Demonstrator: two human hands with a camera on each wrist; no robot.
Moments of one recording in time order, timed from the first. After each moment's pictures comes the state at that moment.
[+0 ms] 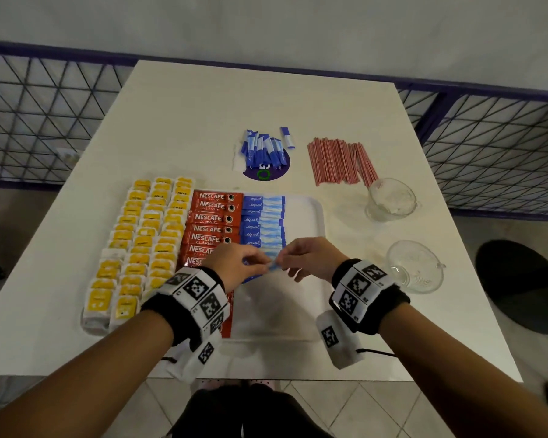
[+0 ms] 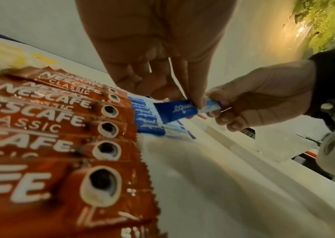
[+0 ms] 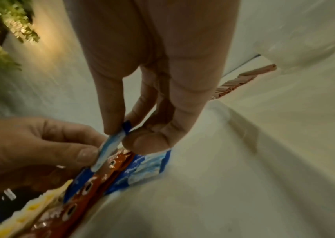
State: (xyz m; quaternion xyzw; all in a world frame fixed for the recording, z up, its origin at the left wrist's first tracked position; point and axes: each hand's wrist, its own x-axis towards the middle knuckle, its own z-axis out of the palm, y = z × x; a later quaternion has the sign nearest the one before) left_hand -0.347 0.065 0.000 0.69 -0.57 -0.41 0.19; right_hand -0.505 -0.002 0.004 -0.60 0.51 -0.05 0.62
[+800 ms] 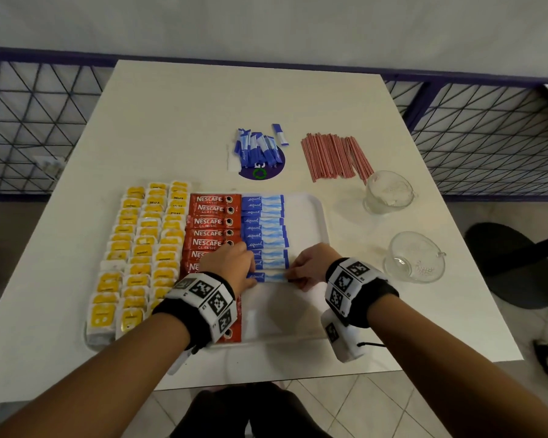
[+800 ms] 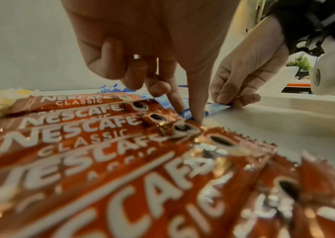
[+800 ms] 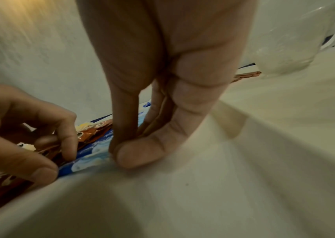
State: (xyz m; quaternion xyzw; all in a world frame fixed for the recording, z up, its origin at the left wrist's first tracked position) left_hand -0.336 0.062 -0.005 0.68 -0.69 -0.22 -0.07; right_hand -0.498 -0.003 -0.019 -0.55 0.62 0.05 0.56
